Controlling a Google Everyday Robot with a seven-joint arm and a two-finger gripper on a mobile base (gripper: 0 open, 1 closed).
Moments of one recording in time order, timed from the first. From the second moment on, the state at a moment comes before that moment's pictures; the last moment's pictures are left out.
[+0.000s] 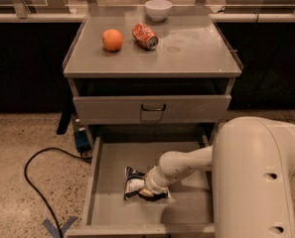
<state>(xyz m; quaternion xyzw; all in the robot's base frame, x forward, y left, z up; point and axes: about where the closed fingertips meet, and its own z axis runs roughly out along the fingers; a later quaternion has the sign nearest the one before) 0.526 0.011 0.351 -0.59 0.76 0.19 0.17</state>
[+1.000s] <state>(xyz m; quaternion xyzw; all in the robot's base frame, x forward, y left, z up) 0.585 0.018 0.530 -0.57 0.72 0.26 0.30</state>
